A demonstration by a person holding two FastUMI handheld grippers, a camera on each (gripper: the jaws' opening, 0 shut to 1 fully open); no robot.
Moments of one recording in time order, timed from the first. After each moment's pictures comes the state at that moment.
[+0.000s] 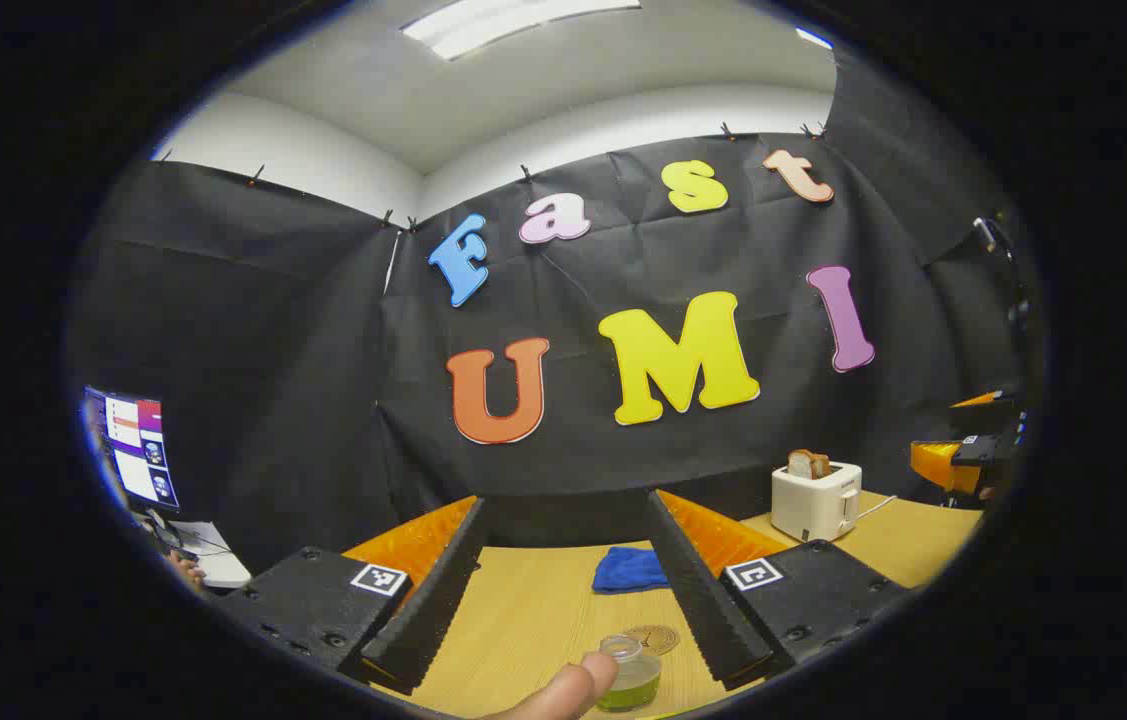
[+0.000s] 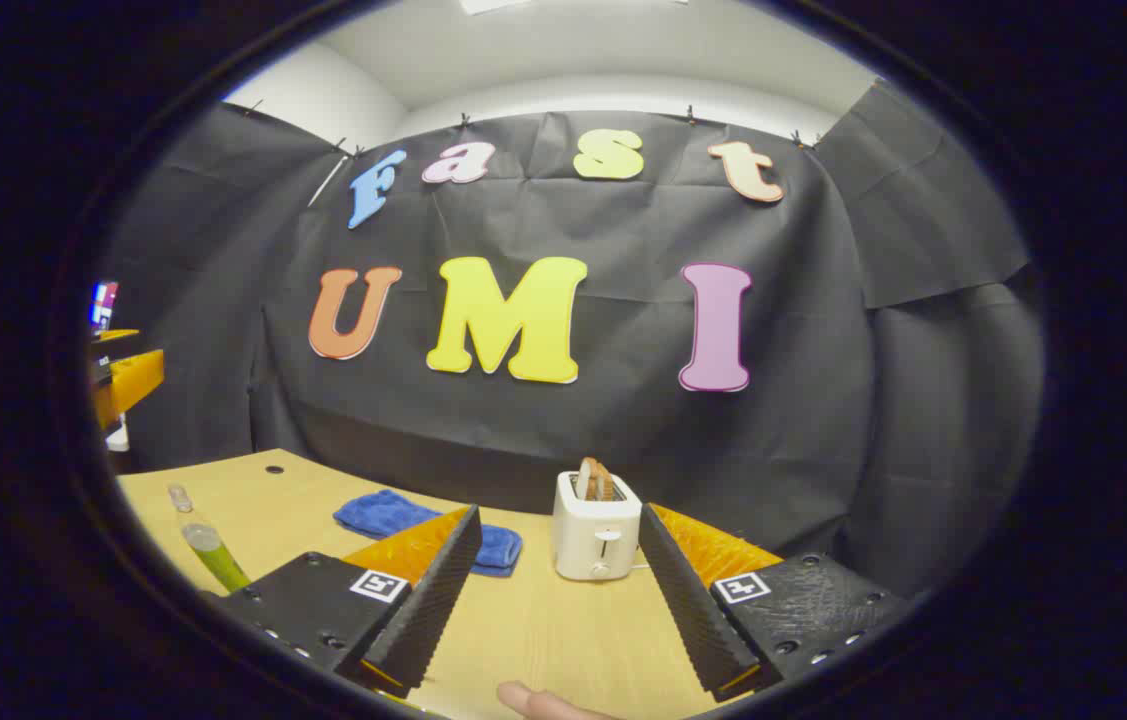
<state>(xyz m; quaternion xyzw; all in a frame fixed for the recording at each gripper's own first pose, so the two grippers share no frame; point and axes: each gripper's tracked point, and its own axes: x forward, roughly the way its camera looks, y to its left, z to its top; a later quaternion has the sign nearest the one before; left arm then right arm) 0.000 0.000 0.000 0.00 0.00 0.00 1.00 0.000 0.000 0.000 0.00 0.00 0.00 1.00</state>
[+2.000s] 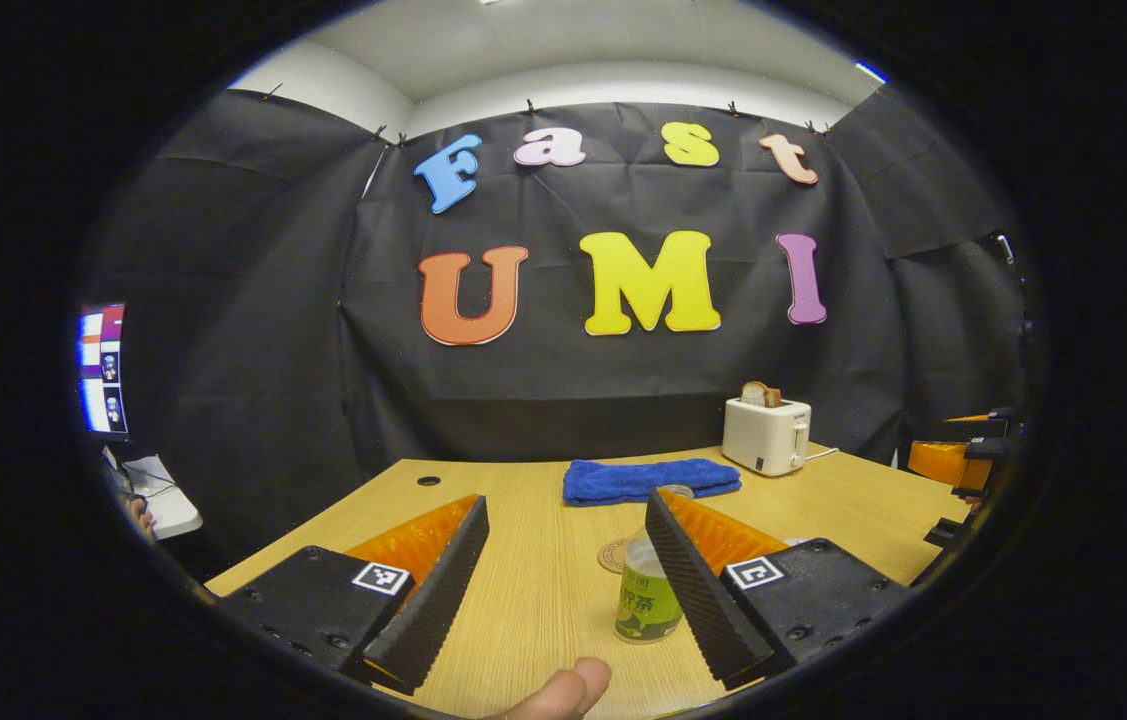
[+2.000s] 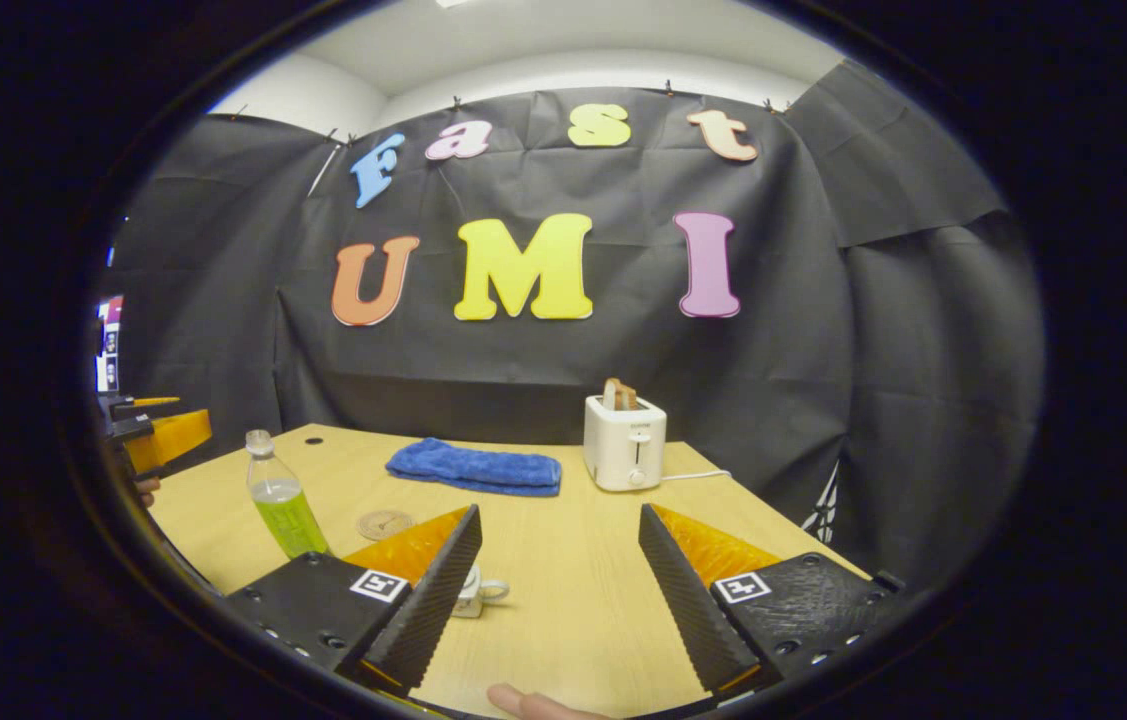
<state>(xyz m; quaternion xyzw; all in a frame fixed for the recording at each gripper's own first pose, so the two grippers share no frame) -0.054 0.036 -0.110 -0.07 0.10 -0.10 0.99 -0.110 0.051 -0.090 0.05 0.07 -0.01 1.00</state>
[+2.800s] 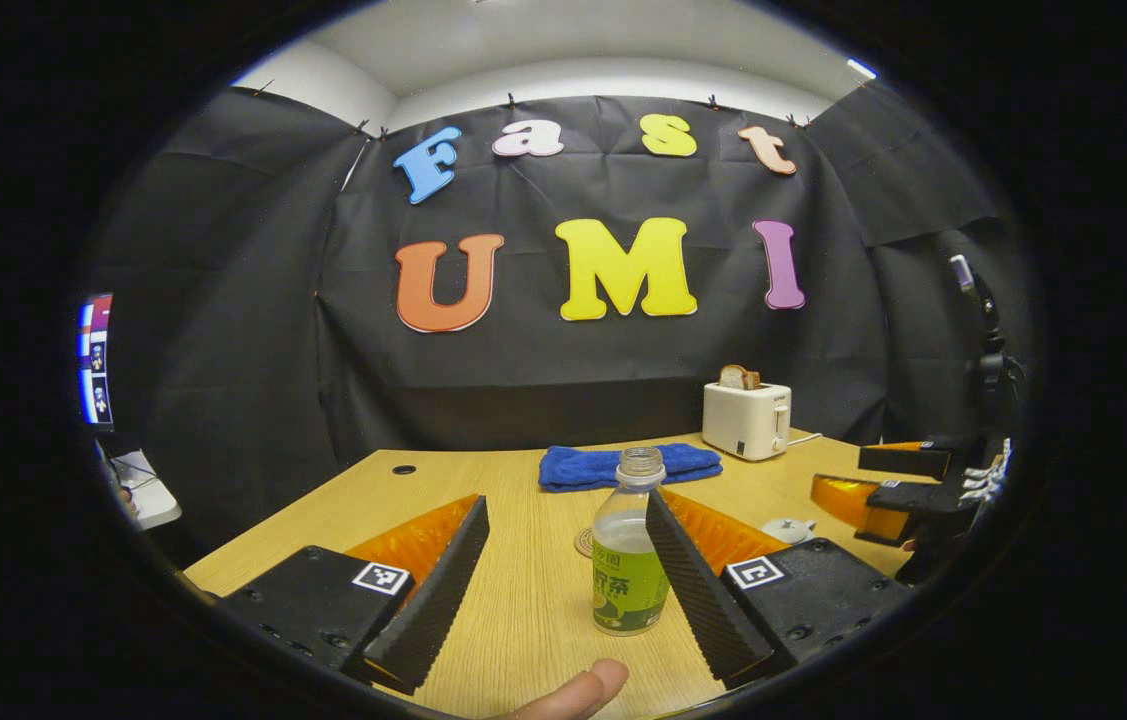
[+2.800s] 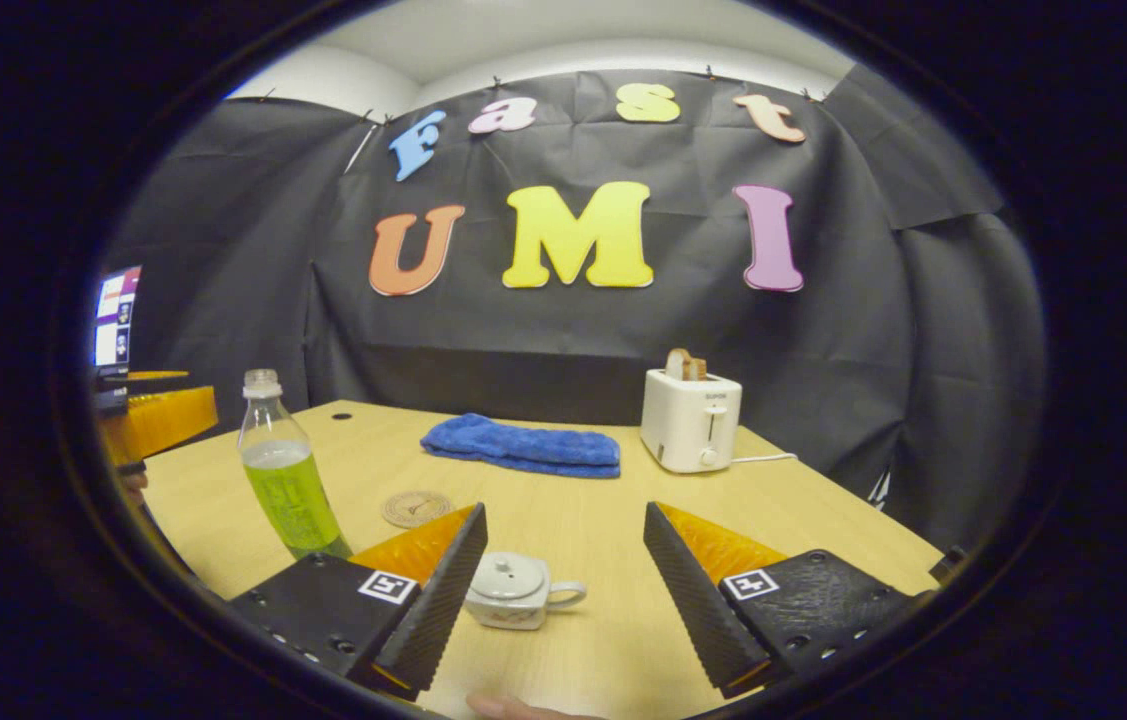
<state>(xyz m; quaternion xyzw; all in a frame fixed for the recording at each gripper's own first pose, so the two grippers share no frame) -0.060 0.012 -0.132 -0.07 0.10 -0.13 0.98 -0.043 0.139 -0.148 0.05 0.08 0.06 0.99</state>
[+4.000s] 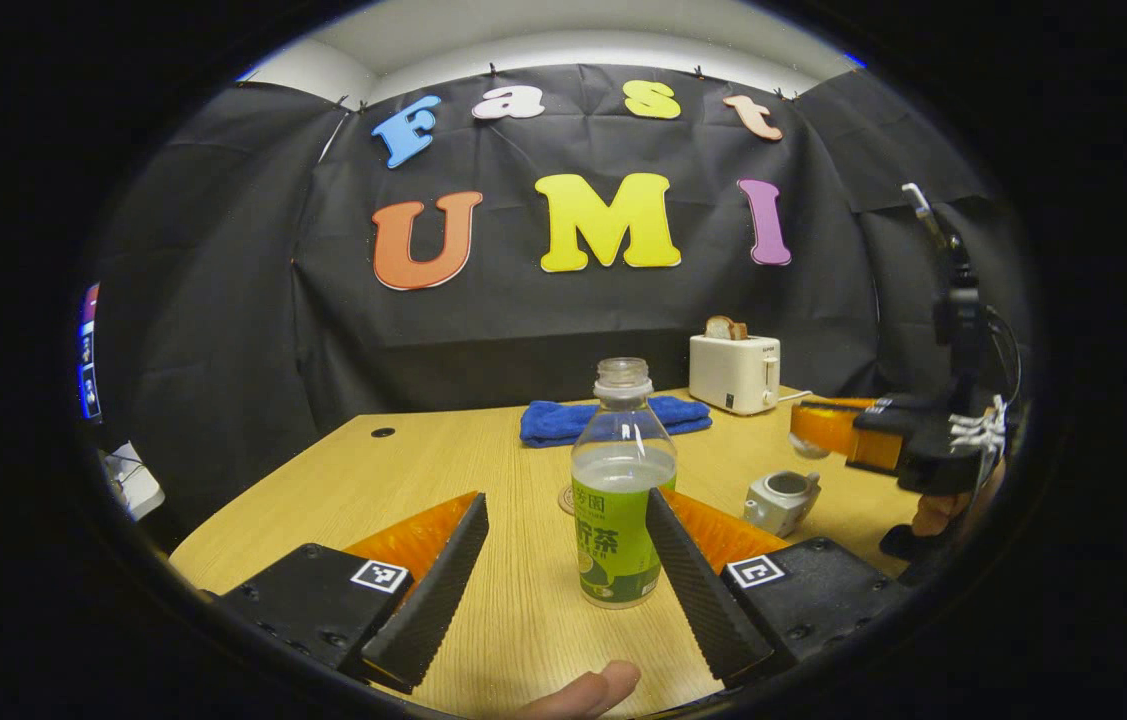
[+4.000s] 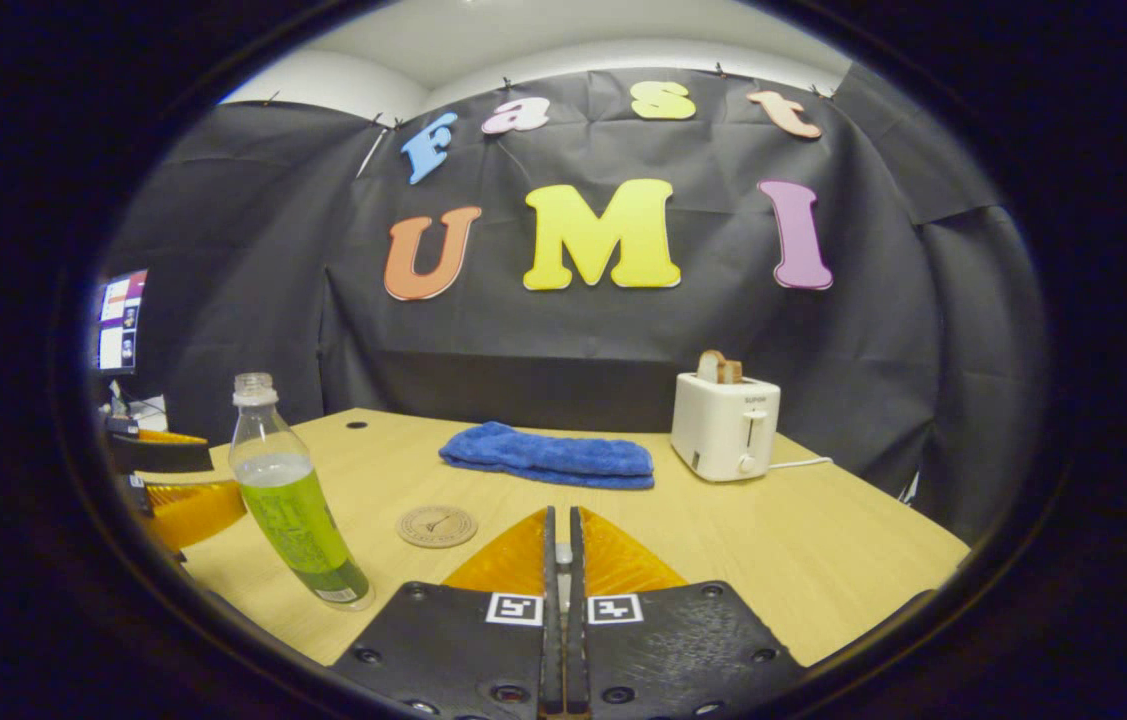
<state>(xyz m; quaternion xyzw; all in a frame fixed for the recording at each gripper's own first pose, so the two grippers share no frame) -0.066 -0.015 -0.185 -0.05 0.15 -0.16 0.97 -0.025 0.139 -0.125 0.05 0.05 0.07 0.99</state>
